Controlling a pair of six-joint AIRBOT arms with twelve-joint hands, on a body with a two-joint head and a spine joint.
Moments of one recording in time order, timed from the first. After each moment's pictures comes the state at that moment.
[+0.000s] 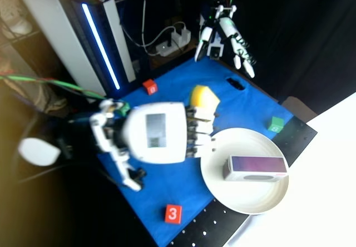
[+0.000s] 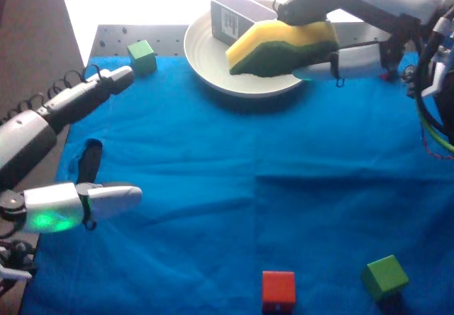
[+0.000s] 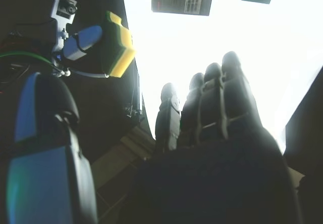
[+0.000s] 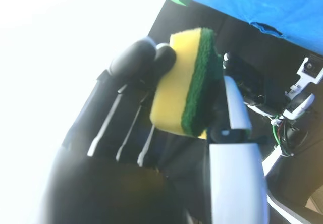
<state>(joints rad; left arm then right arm) 1.21 -0.95 0.96 -0.31 -1.27 0.73 -0.63 -1.29 1.61 -0.34 0.83 -0.13</state>
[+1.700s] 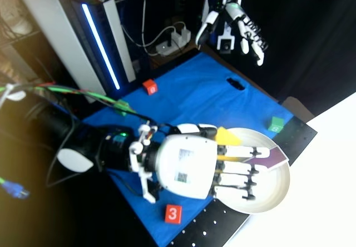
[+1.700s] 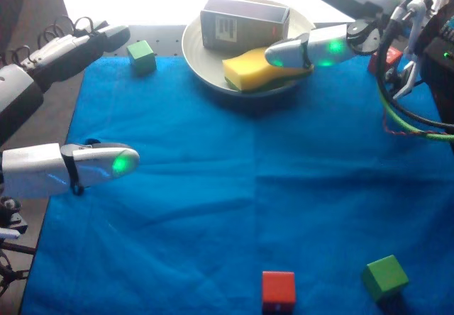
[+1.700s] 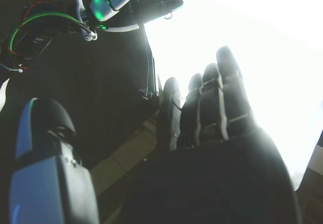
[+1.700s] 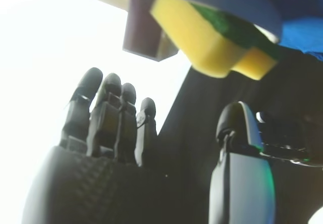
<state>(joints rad) 1.14 -0.88 0.98 -0.21 -1.28 0.73 -0.60 -1.42 1.75 -0.21 0.66 -0.14</state>
